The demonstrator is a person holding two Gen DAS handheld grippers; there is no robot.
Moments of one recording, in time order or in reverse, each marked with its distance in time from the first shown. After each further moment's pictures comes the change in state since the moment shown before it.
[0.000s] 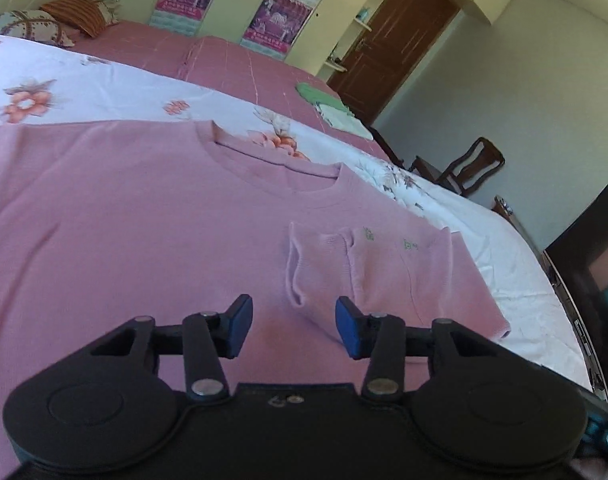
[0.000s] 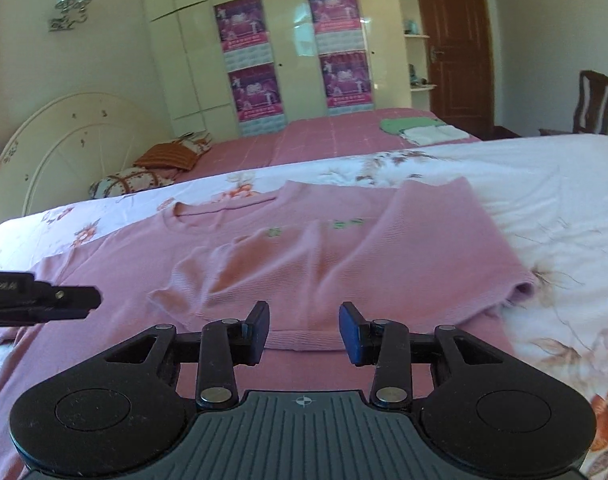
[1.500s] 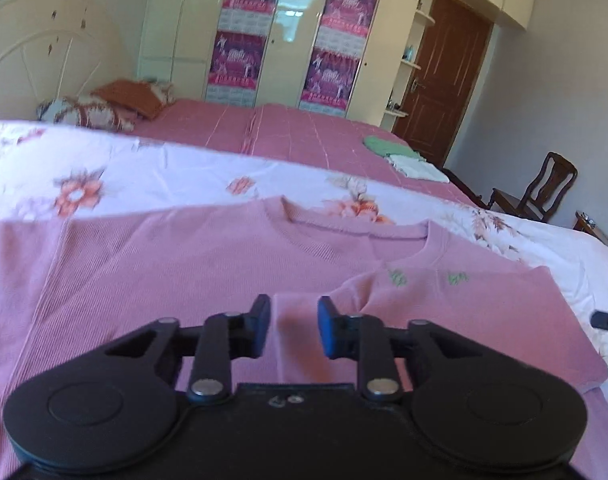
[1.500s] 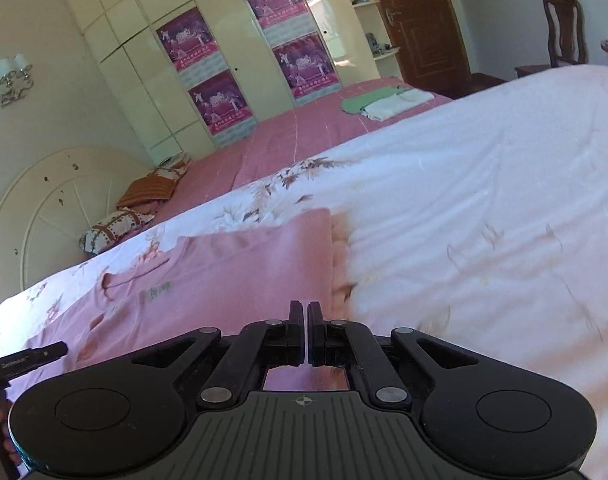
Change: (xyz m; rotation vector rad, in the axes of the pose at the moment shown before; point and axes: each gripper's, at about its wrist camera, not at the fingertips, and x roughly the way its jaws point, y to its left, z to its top) left arm 0.010 -0.005 0.011 0.121 -0.238 0.301; right arm -0.013 -0.153 0.060 0.200 0.027 0.065
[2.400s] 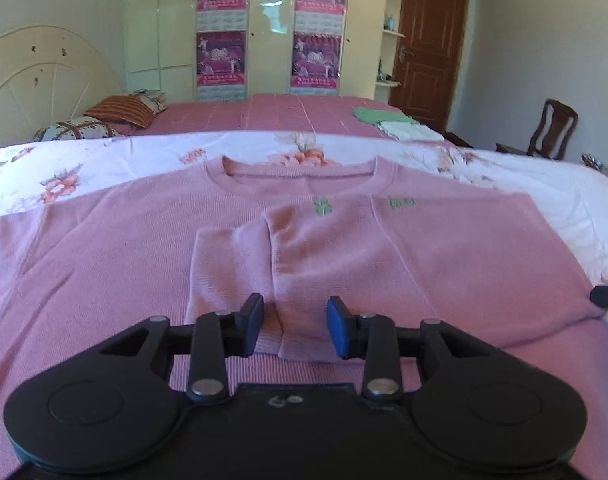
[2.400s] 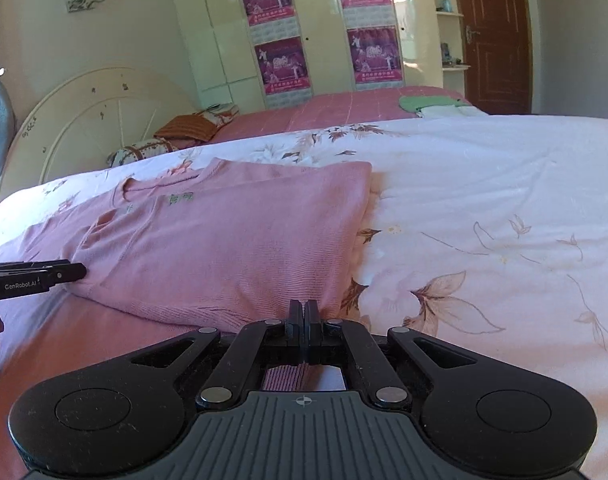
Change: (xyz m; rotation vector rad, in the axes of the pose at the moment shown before) left arm -0.020 -0.071 -0.046 0.132 0.039 0.061; right arm -0.010 0.013 -0.048 -0.263 0.075 0.049
